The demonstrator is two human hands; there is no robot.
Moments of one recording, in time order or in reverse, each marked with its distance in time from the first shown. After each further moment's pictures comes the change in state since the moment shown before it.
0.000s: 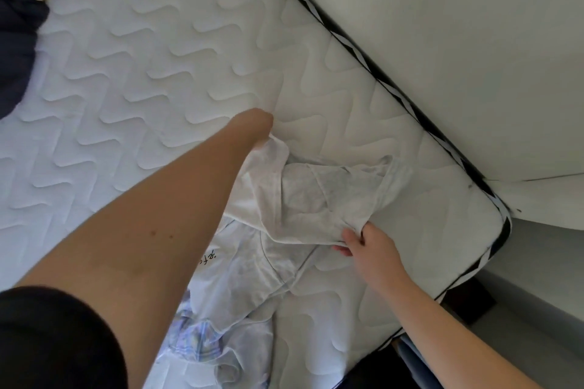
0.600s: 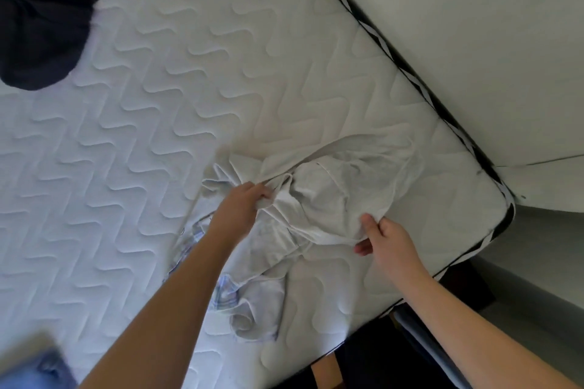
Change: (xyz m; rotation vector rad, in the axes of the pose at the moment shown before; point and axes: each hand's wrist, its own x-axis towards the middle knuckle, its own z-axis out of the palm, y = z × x) left_hand -0.214 -0.007 0.126 -0.588 0.262 0.003; right_hand -0.052 0.007 -0.006 -0.055 -0.014 0.010
